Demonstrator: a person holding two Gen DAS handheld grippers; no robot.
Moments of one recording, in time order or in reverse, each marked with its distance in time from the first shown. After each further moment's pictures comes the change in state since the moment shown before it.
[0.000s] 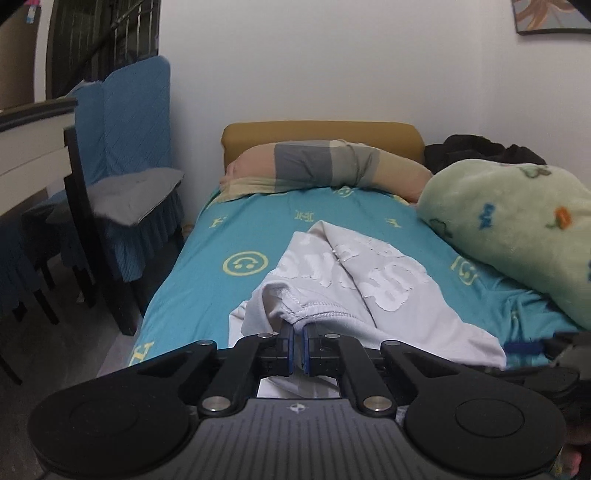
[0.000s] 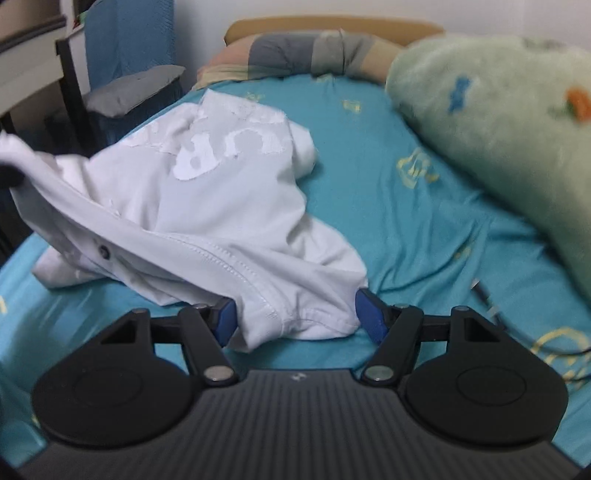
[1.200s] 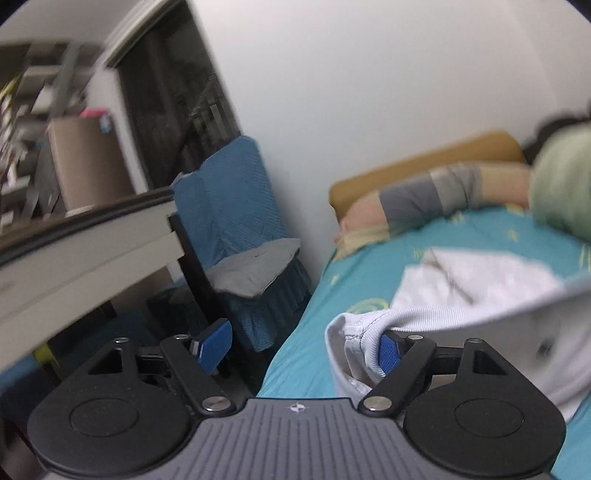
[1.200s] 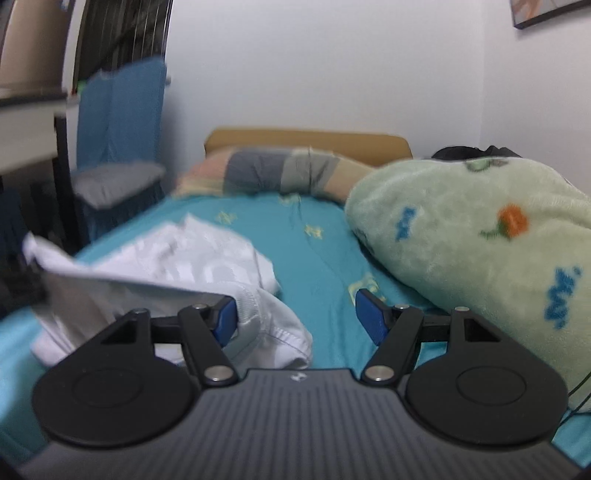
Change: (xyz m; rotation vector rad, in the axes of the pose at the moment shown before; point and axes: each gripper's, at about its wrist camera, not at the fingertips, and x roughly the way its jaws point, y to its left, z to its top) left arm 0.021 -0.035 -0.016 0.085 -0.230 0.502; right arm -0.035 -0.010 0.013 0.004 -0.239 -0.092
